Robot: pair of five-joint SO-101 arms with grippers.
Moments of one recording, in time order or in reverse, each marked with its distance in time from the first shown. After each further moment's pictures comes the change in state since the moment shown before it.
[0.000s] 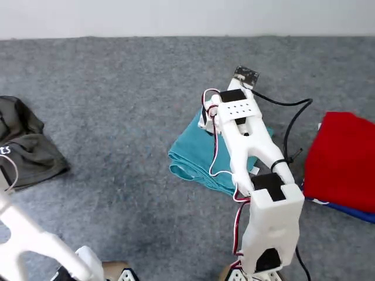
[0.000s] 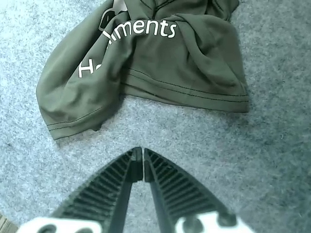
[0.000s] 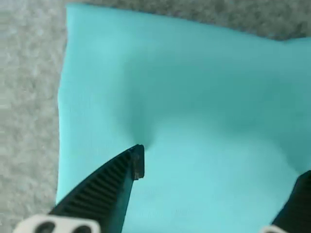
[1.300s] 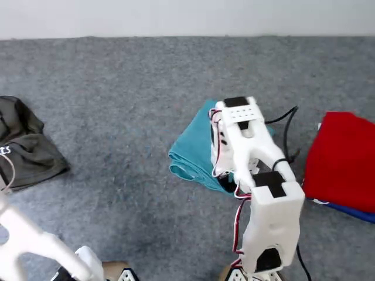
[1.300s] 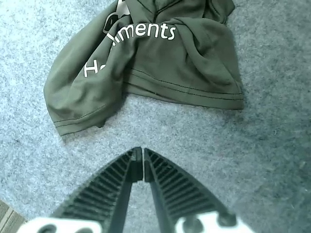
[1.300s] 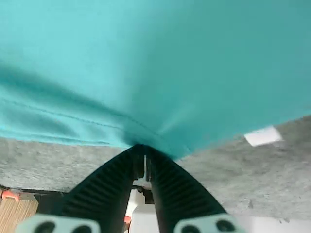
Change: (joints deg) left arm 0.0 0.0 -6.3 6.2 0.0; right arm 0.5 1.8 5.7 31.8 38.7
